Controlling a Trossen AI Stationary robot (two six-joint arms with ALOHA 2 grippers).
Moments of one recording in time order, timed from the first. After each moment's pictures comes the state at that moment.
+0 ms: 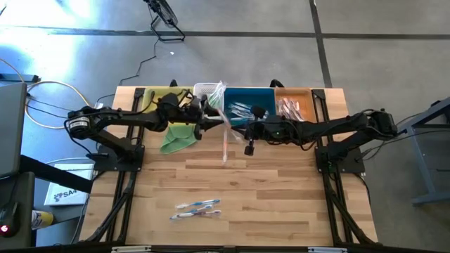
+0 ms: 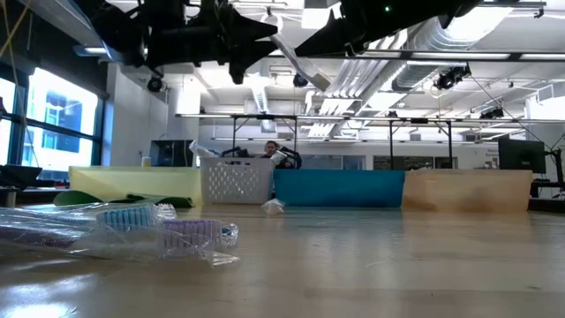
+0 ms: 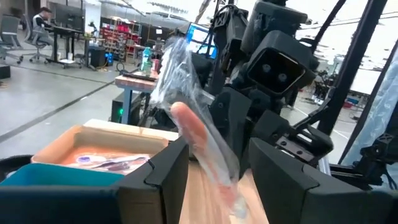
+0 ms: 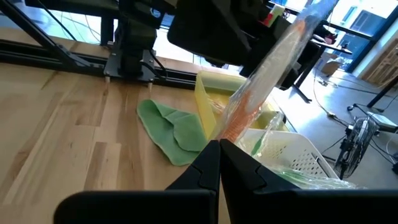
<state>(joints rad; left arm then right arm) 0.37 1.39 0.69 0.87 0.44 -0.23 -0.03 1.39 0.87 0.27 0.23 -0.21</state>
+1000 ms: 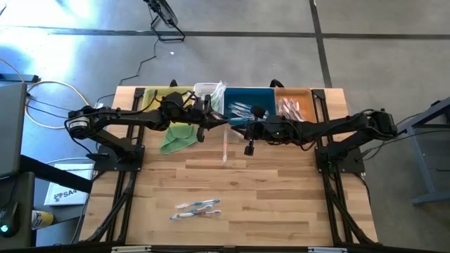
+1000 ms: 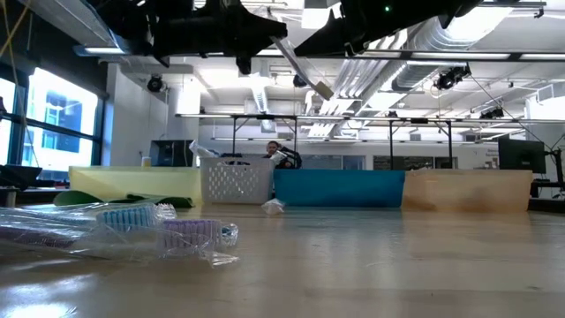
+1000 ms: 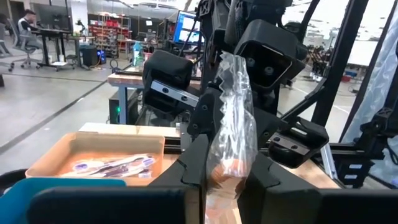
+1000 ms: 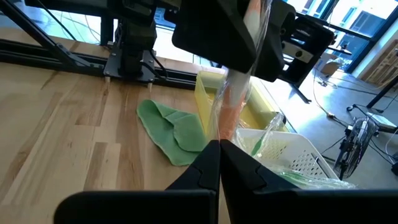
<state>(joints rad) 0.33 1.39 0.77 0.73 0.44 -0.11 -0.03 1.40 0.87 0.28 0.24 -0.21</state>
